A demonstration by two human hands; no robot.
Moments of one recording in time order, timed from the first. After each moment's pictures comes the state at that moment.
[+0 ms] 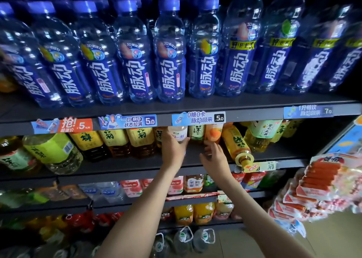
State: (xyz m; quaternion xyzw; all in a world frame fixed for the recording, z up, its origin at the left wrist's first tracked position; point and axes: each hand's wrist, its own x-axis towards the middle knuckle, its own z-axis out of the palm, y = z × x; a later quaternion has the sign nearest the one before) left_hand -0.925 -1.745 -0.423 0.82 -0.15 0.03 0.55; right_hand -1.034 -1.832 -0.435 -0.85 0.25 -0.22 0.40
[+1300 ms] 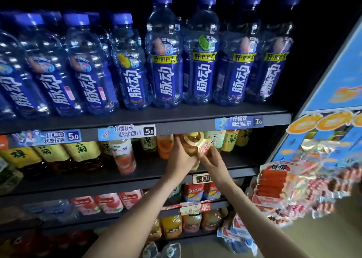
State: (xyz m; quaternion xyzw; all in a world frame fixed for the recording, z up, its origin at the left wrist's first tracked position) left_hand -1.032 -1.888 -0.410 0.79 -0.29 -0.07 0.53; right_hand -1.130 -1.973 -0.415 -0.75 0.24 -0.22 0.58
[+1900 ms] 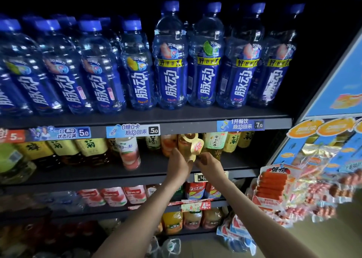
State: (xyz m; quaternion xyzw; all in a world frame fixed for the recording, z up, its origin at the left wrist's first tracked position) left_hand -1.030 -1.888 -0.431 0.86 -0.20 -0.13 0.45; right_hand -1.119 -1.972 -0.411 -0.84 0.32 -0.11 0.44
